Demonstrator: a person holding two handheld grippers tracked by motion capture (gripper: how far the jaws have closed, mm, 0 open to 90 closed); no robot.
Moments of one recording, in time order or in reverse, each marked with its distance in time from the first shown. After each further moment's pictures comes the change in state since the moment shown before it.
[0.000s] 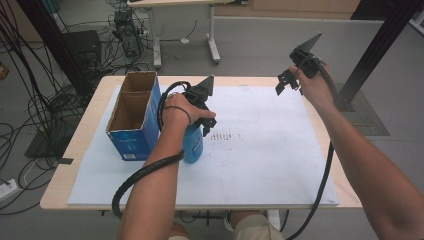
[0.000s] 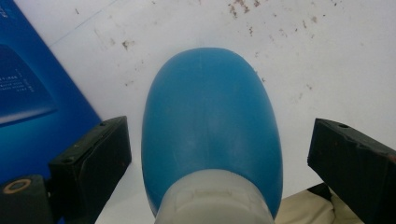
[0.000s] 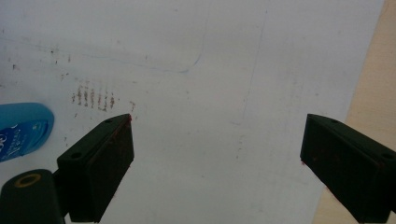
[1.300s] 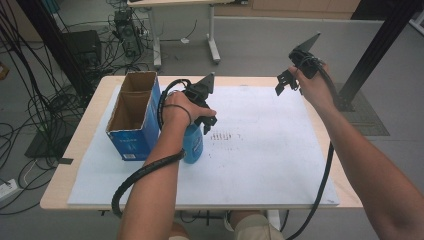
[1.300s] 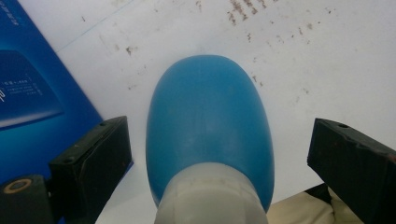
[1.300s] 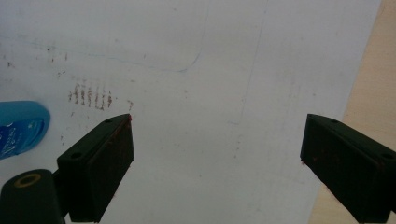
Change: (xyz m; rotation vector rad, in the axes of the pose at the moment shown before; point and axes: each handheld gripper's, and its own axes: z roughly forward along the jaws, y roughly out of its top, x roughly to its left) left arm -0.001 -0.002 -0.007 -0.017 0.002 0.002; right arm 0.005 0.000 0.000 0.003 -0.019 -0.012
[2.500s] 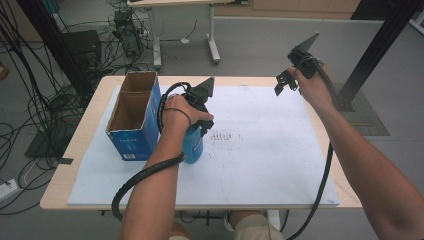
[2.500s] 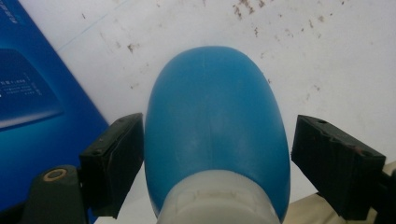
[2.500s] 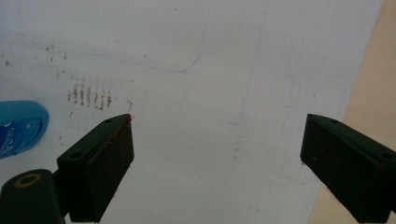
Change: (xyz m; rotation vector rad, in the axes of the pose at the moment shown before) left arm -0.004 -0.002 0.010 0.008 0.025 0.019; right arm 0.002 0.001 0.001 -0.001 -0.001 -0.005
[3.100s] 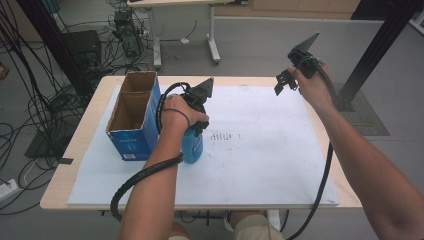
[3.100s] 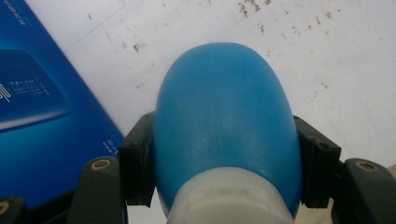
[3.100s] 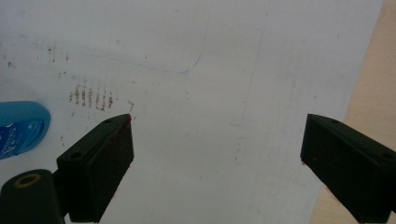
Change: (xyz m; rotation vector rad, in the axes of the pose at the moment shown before) left arm 0.000 -0.002 0.000 -0.002 0.015 0.010; right arm 0.000 -0.001 -0.001 -0.005 0.003 -0.002
